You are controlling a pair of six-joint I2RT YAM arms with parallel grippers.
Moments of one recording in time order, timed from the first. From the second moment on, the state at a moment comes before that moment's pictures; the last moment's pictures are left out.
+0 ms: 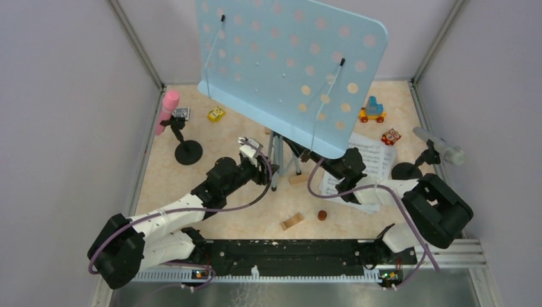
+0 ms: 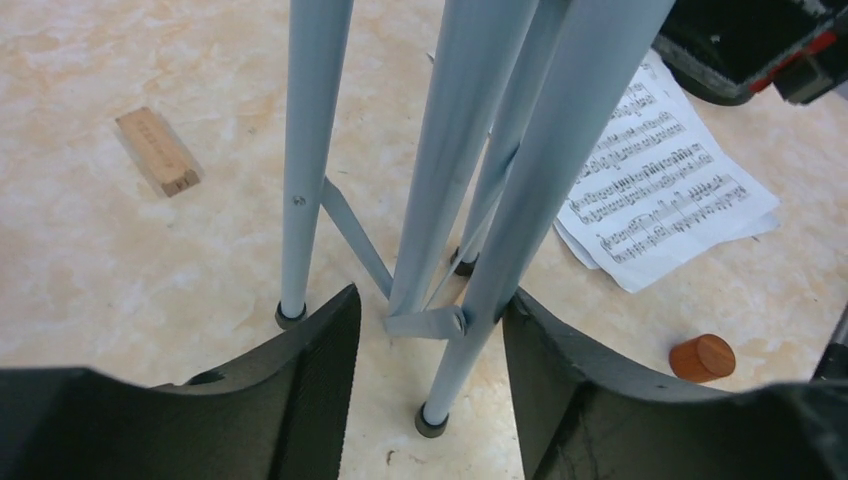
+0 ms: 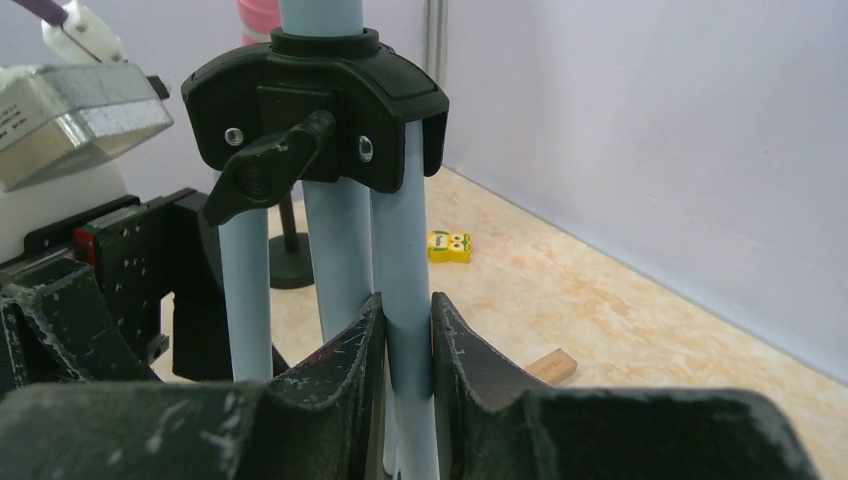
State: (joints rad) left arm -0.72 1.07 0.45 0.45 0.08 -0.14; right arm 0.72 1.43 0.54 1.23 -0.22 0.03
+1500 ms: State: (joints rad) left arm -0.73 1.26 0.43 0.70 0.22 -0.15; right arm 0.73 1.09 0.52 0.70 -0.08 -0.11
